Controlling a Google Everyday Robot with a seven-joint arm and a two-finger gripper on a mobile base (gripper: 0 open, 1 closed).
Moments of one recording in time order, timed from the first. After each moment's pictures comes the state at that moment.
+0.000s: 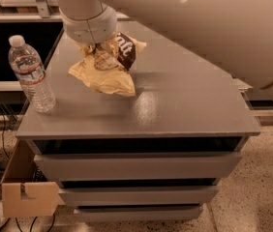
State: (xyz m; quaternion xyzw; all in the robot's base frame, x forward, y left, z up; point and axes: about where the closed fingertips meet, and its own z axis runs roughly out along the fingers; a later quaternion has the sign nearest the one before) arm 0.556 0.076 0.960 -0.11 0.97 -0.04 0.21
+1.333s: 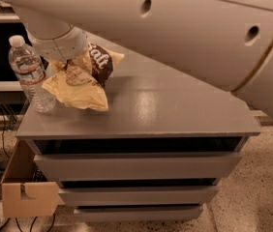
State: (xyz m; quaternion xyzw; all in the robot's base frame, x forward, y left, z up) arm 0.532 0.136 0.940 -0.13 0.97 -0.02 0.20
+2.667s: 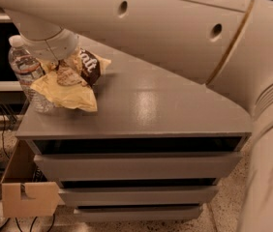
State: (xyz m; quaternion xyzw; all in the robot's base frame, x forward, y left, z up) arm 0.545 0.153 0.930 -0.14 0.97 -0.03 0.20
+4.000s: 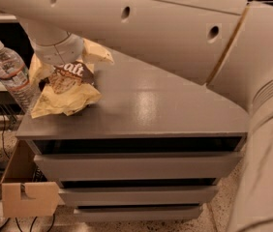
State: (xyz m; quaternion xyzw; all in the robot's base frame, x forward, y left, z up) arm 0.553 0.147 0.912 -0.16 0.97 -0.03 0.18
